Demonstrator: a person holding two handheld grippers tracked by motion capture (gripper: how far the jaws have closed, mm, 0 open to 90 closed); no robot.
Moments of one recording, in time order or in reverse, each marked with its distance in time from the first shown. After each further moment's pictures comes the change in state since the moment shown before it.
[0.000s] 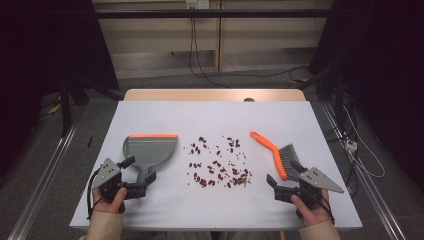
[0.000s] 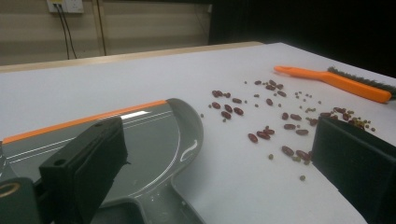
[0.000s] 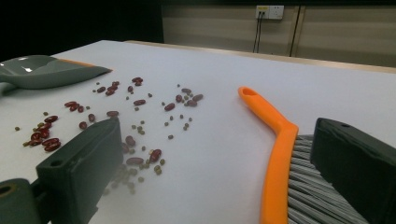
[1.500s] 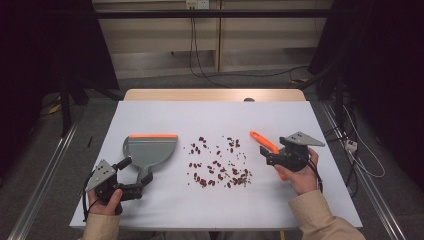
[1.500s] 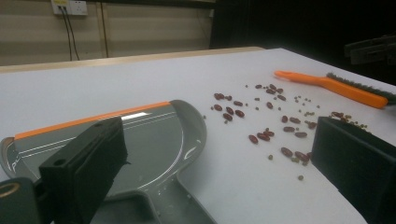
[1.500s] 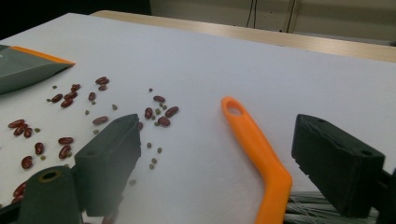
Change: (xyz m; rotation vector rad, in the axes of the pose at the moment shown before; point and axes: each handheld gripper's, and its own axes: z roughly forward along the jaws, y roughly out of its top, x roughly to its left) left arm 0.003 0.000 -0.009 -0.018 0.004 -0.022; right arm -0.026 0.052 0.073 0.210 -0.022 0.019
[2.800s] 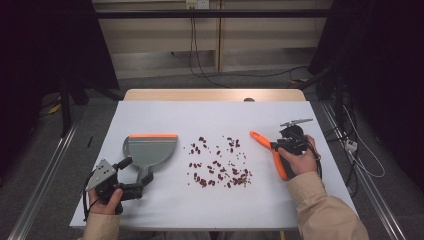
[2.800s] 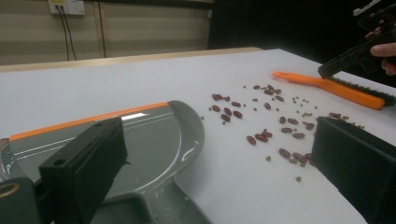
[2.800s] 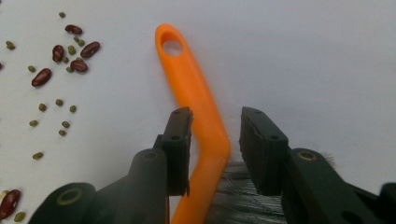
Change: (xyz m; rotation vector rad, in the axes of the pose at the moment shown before) left arm 0.001 0.001 0.001 0.000 -0.009 0.003; right arm -0.040 0.019 0.042 0.428 -0.072 0.030
